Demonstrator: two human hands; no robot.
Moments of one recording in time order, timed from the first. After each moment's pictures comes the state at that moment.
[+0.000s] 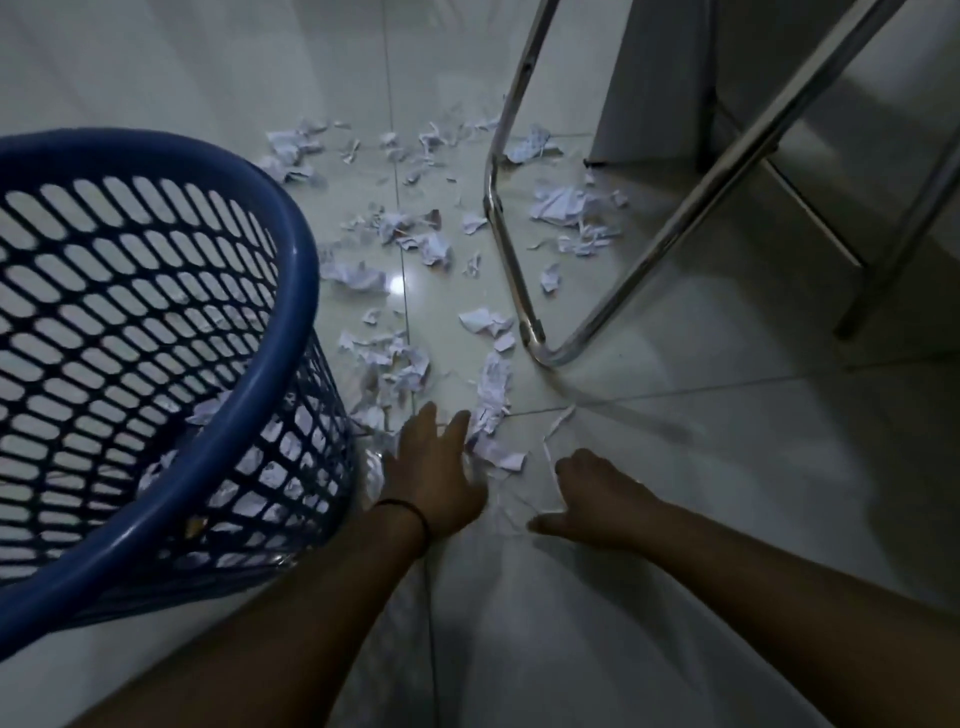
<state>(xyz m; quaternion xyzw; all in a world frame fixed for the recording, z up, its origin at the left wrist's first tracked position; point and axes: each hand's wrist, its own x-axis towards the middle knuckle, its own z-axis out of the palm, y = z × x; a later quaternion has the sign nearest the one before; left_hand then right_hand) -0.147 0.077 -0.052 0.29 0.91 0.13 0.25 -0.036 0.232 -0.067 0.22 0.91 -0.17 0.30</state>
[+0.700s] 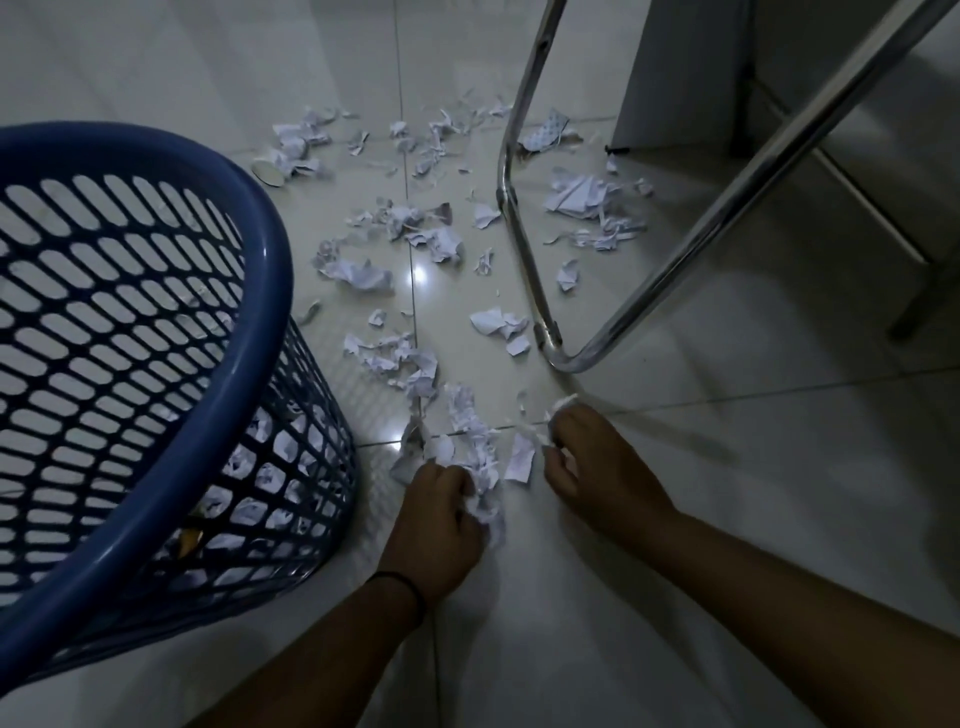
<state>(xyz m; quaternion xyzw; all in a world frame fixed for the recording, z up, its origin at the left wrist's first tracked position) -0.131 0.061 -0.094 0.29 0.89 0.33 0.16 -0.062 0.238 -0.064 0.11 0.96 -0.26 -0.08</state>
